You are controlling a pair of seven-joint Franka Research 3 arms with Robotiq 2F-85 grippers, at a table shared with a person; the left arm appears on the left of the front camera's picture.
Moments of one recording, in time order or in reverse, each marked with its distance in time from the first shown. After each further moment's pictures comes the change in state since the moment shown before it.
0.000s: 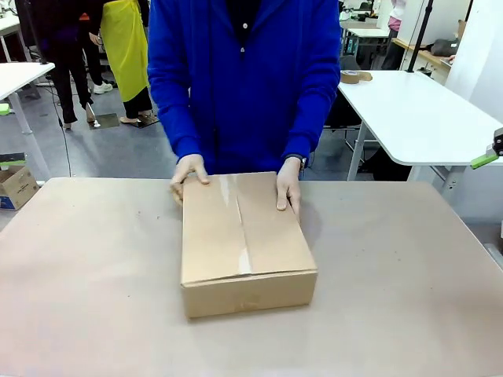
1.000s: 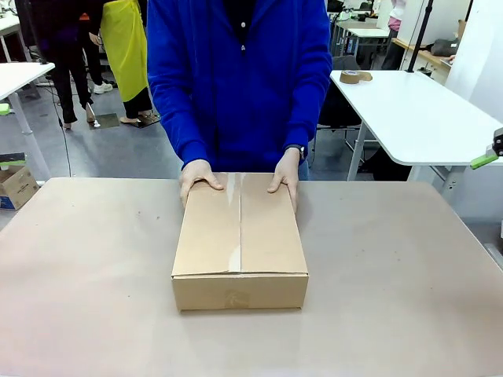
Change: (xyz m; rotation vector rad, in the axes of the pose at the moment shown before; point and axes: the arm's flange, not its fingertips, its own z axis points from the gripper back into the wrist) left arm 0.000 0.000 0.000 0.000 0.000 0.000; right arm 0.000 0.000 0.000 -0.002 0.001 0.001
